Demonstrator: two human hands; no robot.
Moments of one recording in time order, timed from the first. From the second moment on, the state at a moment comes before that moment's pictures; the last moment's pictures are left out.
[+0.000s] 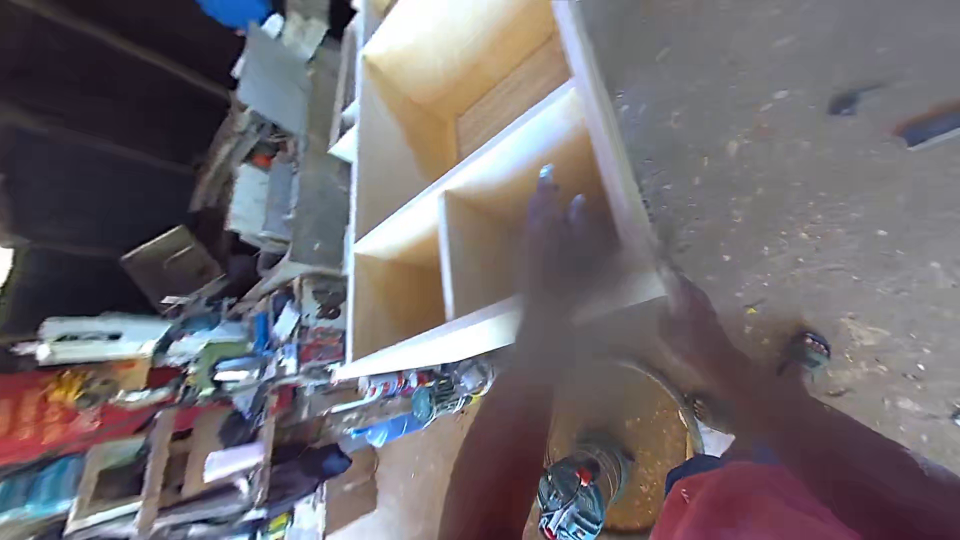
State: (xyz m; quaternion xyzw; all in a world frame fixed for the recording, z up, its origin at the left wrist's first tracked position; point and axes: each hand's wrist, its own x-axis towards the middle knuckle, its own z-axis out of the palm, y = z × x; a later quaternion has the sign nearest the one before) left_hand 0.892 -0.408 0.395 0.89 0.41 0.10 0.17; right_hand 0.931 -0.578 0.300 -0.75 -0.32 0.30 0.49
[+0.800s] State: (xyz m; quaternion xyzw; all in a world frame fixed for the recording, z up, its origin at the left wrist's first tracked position) left_hand 0.899 -0.410 0.383 0.87 0.42 0.14 0.23; right_hand 0.941 -0.571 0.294 -0.68 -0.39 0.19 0.59
